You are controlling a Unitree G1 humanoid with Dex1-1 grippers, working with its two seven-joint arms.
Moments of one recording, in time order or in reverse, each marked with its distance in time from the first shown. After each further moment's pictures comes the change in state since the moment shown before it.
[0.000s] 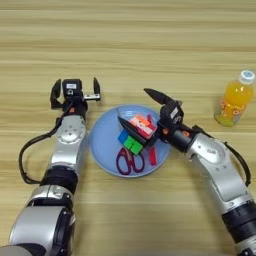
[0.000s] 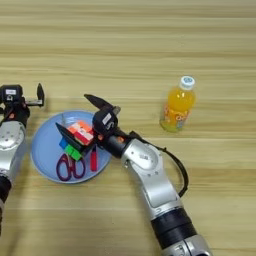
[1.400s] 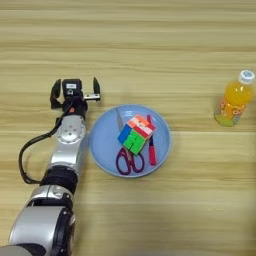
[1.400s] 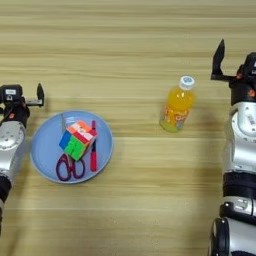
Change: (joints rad) left arm 0.000 0.000 0.000 0.000 0.000 0.000 0.001; right arm -0.240 -0.289 -0.611 0.314 -0.049 -0.108 -0.542
